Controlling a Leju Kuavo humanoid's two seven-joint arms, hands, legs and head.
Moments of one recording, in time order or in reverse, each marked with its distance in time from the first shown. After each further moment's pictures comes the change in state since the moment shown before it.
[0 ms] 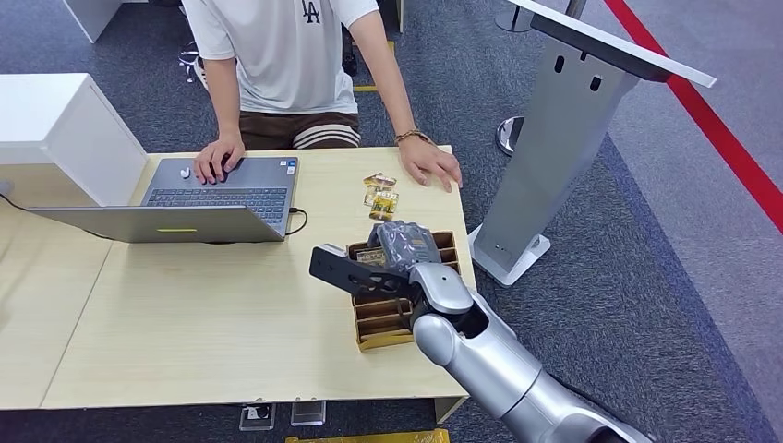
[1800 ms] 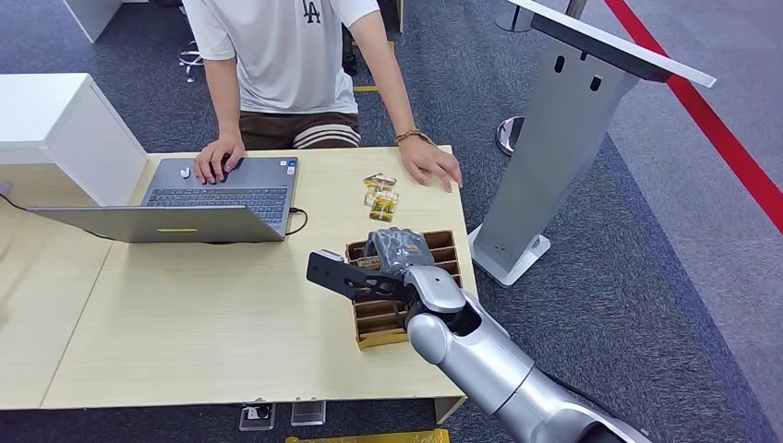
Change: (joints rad) left arm 0.000 -0.004 0.000 0.000 0.011 0.003 -0.002; right arm -0.015 0.024 0.018 0.083 -0.027 -0.008 -0.025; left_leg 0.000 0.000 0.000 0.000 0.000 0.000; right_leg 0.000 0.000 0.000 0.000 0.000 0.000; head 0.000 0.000
